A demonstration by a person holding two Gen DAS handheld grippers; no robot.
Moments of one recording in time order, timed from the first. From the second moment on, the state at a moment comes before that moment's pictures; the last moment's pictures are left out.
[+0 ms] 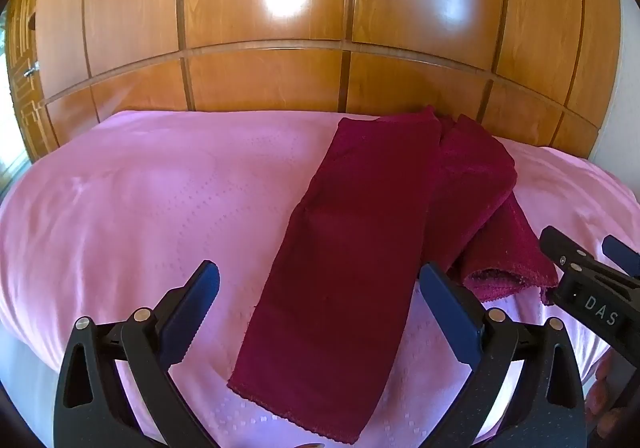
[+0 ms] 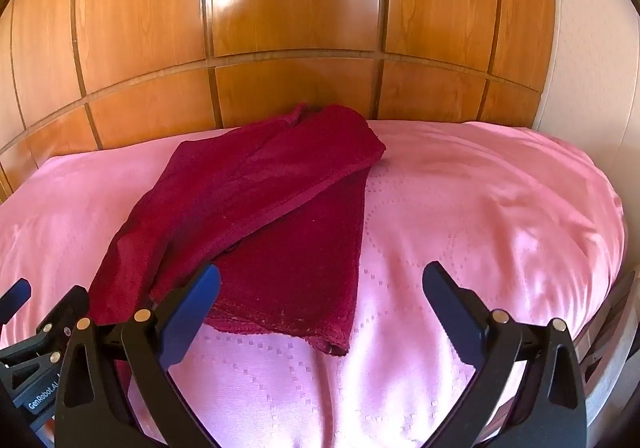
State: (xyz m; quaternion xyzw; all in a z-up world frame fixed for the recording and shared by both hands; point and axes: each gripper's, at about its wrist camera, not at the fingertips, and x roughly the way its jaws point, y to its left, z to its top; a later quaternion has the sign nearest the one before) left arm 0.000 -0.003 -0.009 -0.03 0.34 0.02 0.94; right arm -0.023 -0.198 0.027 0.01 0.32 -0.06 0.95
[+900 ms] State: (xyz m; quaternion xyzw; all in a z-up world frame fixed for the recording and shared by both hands) left arm -0.002 -0.009 -0.012 -0.01 0.35 0.01 0.94; right arm -0.021 -0.198 0.029 0.01 0.32 -0.05 0.95
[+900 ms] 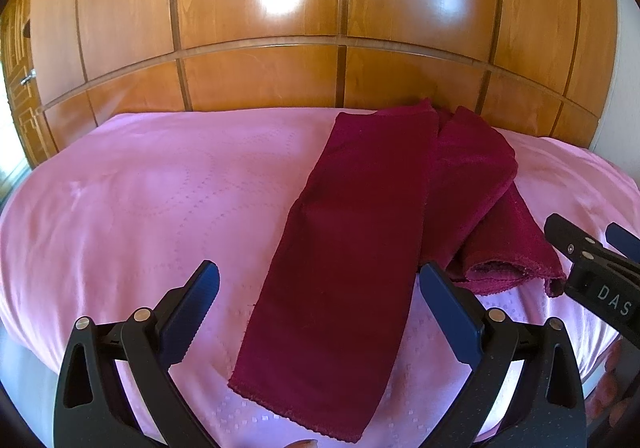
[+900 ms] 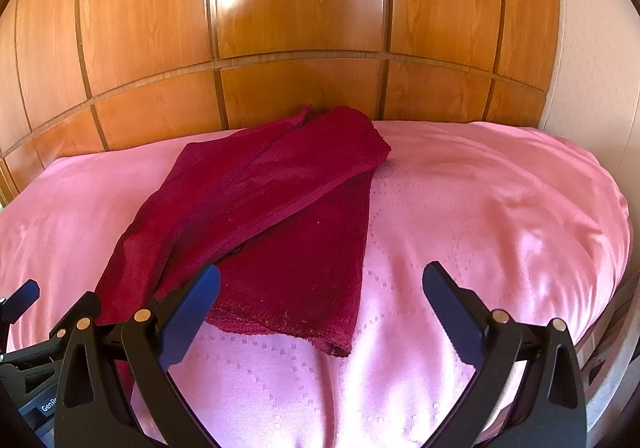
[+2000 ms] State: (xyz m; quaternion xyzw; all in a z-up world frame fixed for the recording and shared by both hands) left arm 0.013 -0.011 -0.032 0.00 0.38 -0.01 0.93; right arm -0.016 -0.210 0.026 0.04 0.33 -0.03 0.94
